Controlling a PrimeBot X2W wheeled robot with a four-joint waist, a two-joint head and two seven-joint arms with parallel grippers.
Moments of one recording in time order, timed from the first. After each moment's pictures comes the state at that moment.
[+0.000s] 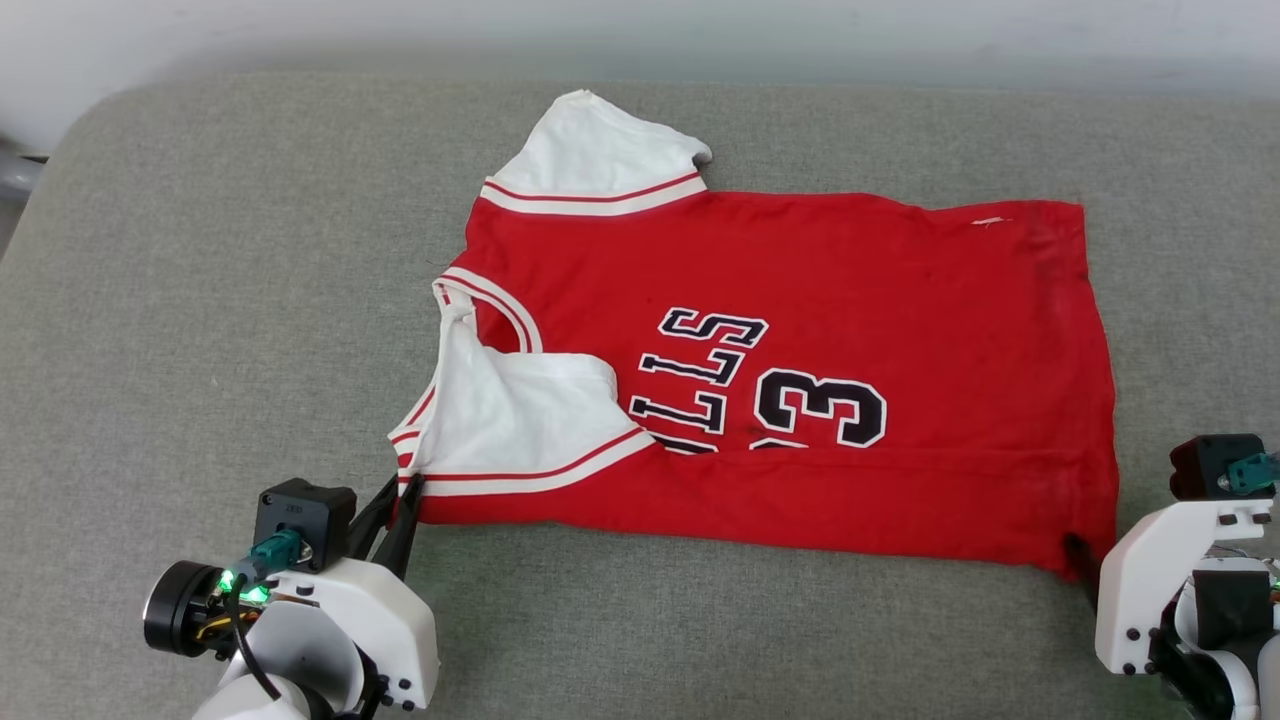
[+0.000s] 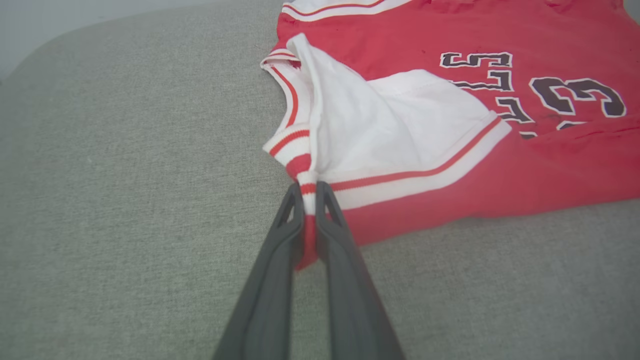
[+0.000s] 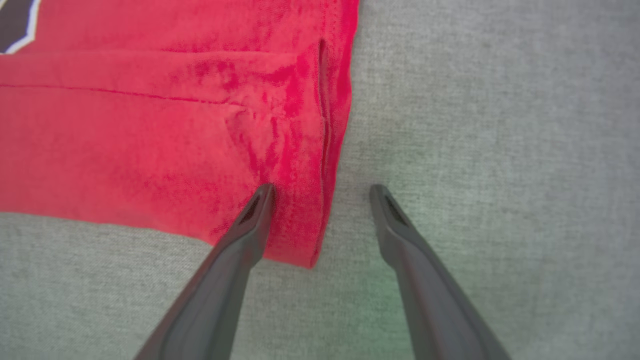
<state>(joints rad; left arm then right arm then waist) -0.18 0.59 -0.54 -0.06 -0.59 0.31 0.10 -0.12 -0.15 -0.16 0.06 0.13 0.13 0.75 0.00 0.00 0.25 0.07</state>
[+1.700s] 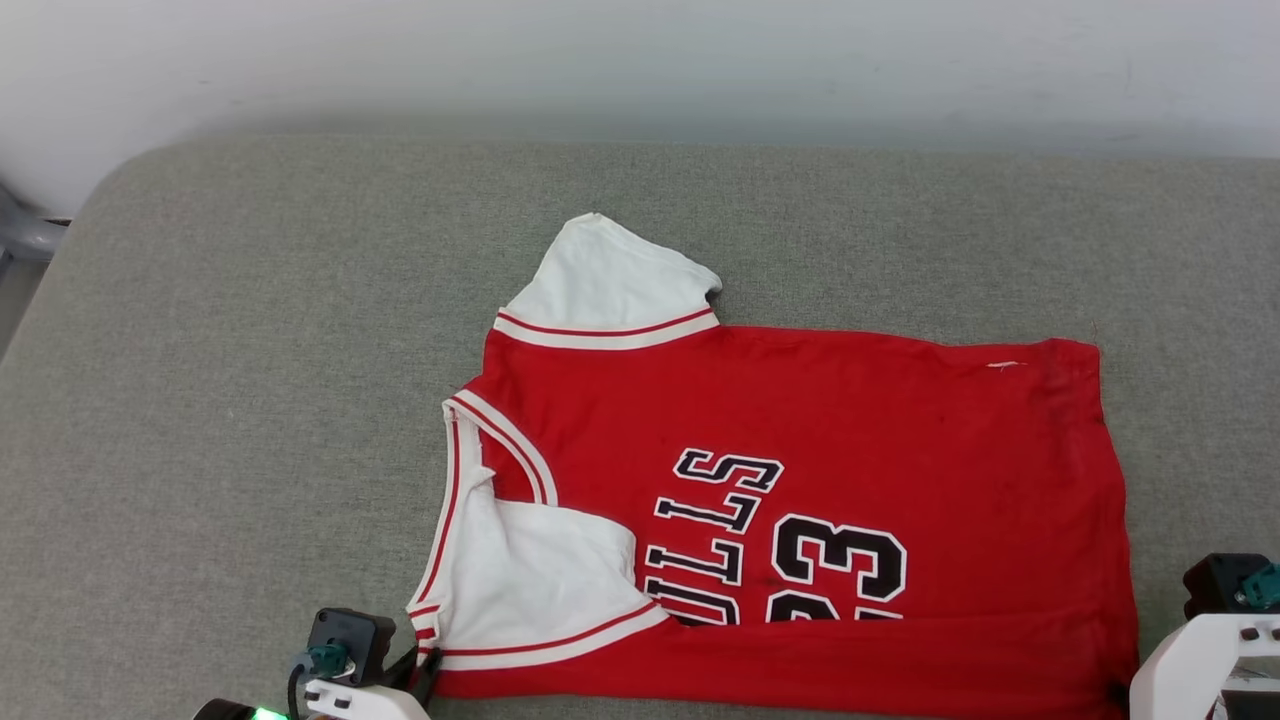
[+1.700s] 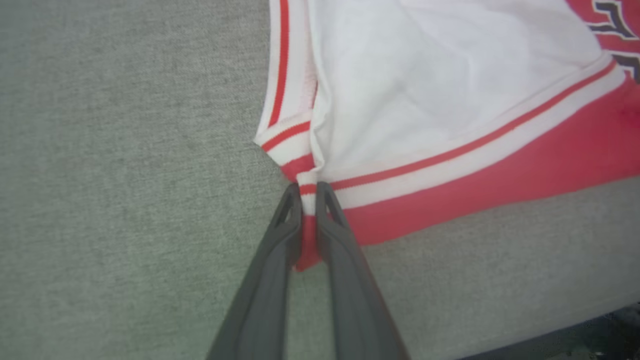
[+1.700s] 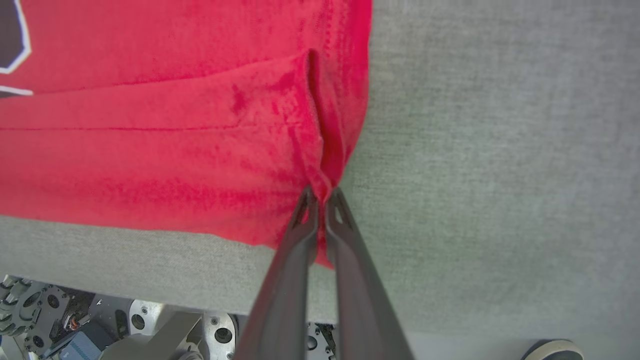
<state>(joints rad) -0.05 0.59 -0.64 0.05 -0.64 0.27 0.17 0.08 -0.19 -0.18 -0.04 0.28 0.13 0.94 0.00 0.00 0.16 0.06</state>
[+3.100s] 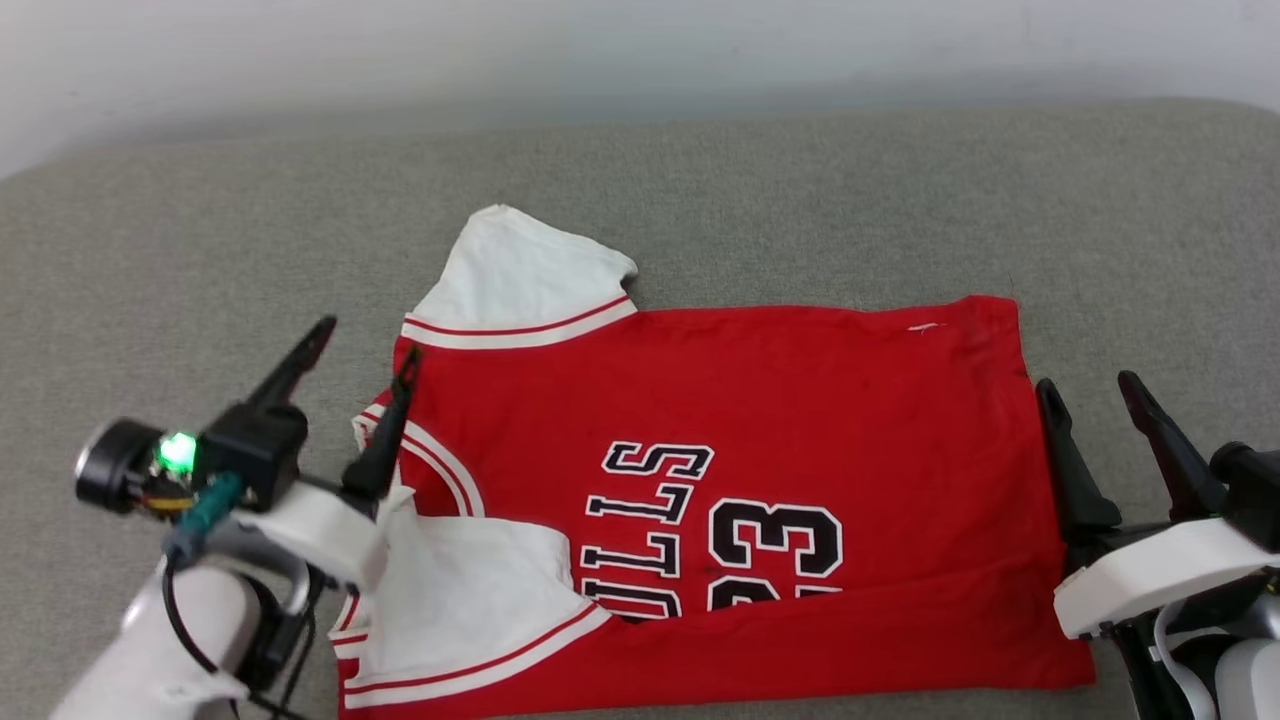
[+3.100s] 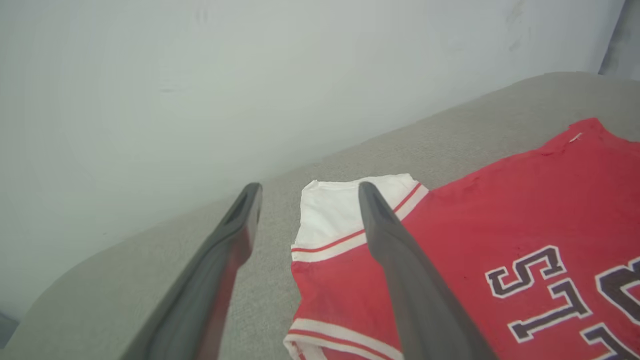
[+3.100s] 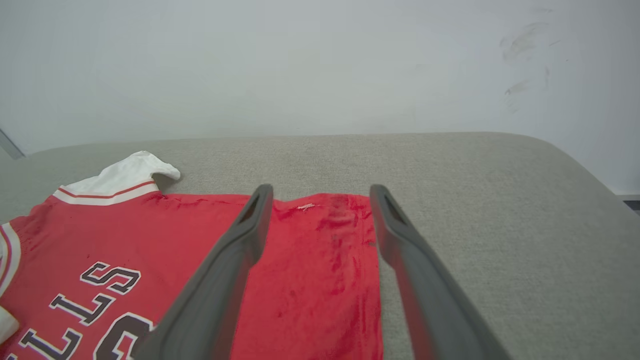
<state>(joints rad) -0.29 0.56 -0.44 0.04 -0.39 0.11 -0.18 -0.08 -0.13 -0.06 -0.07 0.23 0.13 0.04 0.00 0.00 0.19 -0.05</state>
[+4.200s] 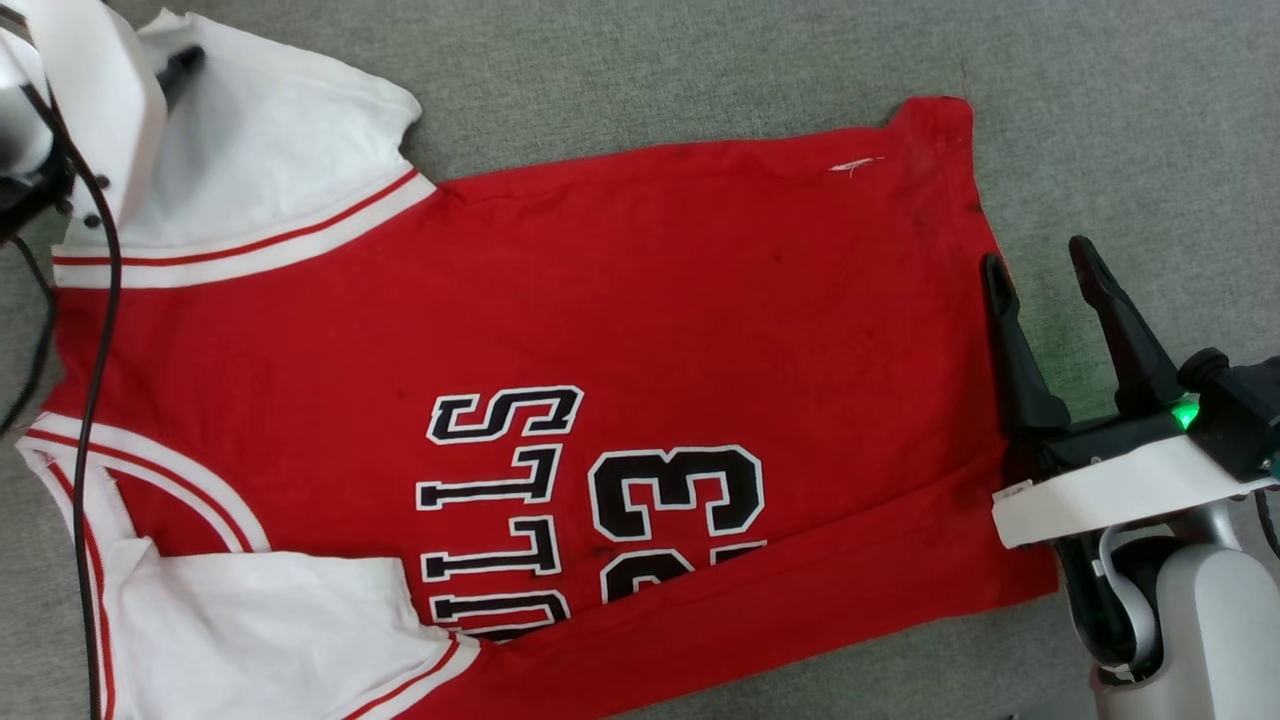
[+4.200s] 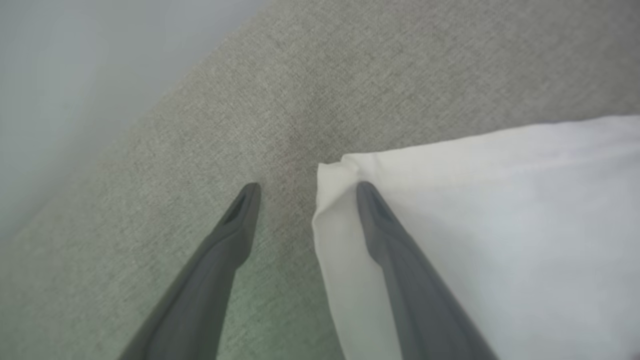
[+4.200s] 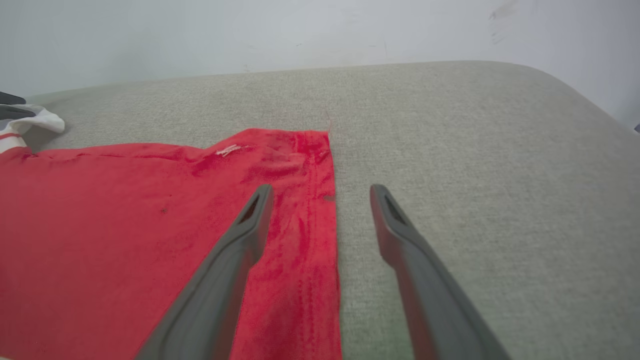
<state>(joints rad) -1.19 0.82 -0.80 0.40 -0.69 -0.13 0.57 -0.24 -0.06 0.02 -0.09 0.21 0.13 -0.05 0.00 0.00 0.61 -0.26</state>
